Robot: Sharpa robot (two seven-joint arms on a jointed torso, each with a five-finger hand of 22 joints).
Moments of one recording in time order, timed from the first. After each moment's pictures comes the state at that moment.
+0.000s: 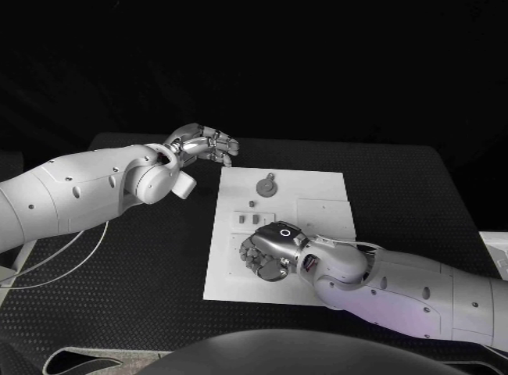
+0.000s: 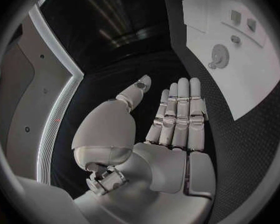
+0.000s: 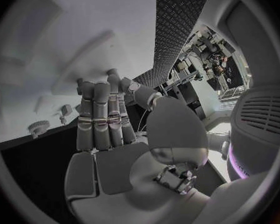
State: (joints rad) left arm 1.21 -0.79 -0.10 1.24 -0.31 -0.10 0.25; left_hand 1.04 -0.07 0.48 -0.28 0.06 0.86 0.18 0.27 0.51 1.14 0.14 0.06 0.26 0.97 0.07 0.65 0.45 0.03 1.01 -0.03 0.12 1.00; right arm 0.97 -0.52 -0.19 1.47 -1.75 -0.38 -0.04; right_hand 1.14 -0.06 0.78 -0.26 0.07 1.02 0.12 0.33 0.53 1.33 0.04 0.16 0.44 1.23 -0.06 0.82 0.88 0.26 1.06 0.08 0.55 1.31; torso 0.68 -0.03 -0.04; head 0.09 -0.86
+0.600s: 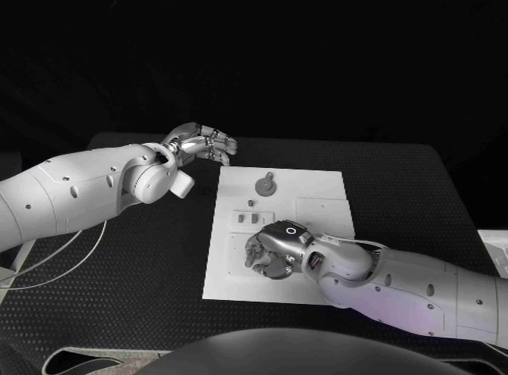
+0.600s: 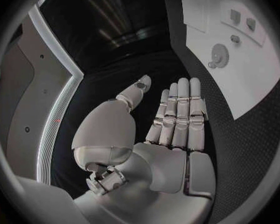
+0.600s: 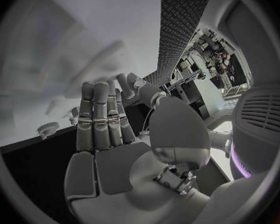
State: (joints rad) left arm 1.21 -0.79 -0.10 1.24 -0.31 -0.10 0.25; left_hand 1.04 -0.07 0.48 -0.28 0.06 0.86 0.18 0.27 0.51 1.14 0.14 0.06 0.26 0.97 0.07 0.65 0.46 0.03 1.01 -0.03 0.12 1.00; right arm 0.97 -0.54 -0.19 1.47 -1.73 -0.38 -0.05; right_hand 1.08 -0.16 0.66 -0.28 0.07 0.93 0.16 0.27 0.54 1.22 0.09 0.08 0.42 1.17 -0.02 0.85 0.89 0.26 1.02 0.10 0.56 1.31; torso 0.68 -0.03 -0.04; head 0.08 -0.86
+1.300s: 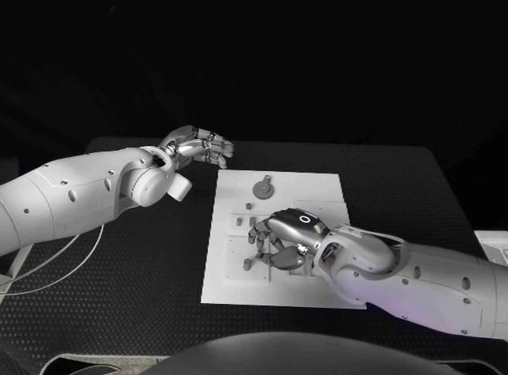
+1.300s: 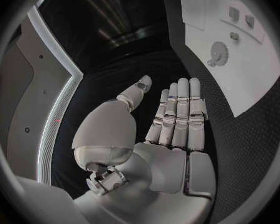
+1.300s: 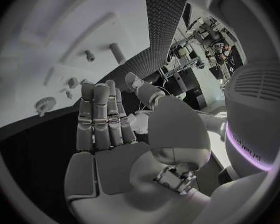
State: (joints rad) left arm 1.21 -0.78 -0.10 1.22 -0.31 -0.10 0.25; left_hand 1.04 -0.07 0.48 -0.28 0.06 0.87 0.17 0.28 0.51 1.15 0.13 0.07 0.25 0.97 0.07 0.64 0.46 0.04 1.01 -0.03 0.12 1.00; right arm 1.03 -0.65 -0.18 1.61 -1.63 -0.45 -0.01; right_hand 1.10 -0.16 0.66 -0.28 0.07 0.93 0.16 0.27 0.53 1.22 0.08 0.08 0.42 1.18 -0.03 0.90 0.89 0.25 1.03 0.08 0.60 1.31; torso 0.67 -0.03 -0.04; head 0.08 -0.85
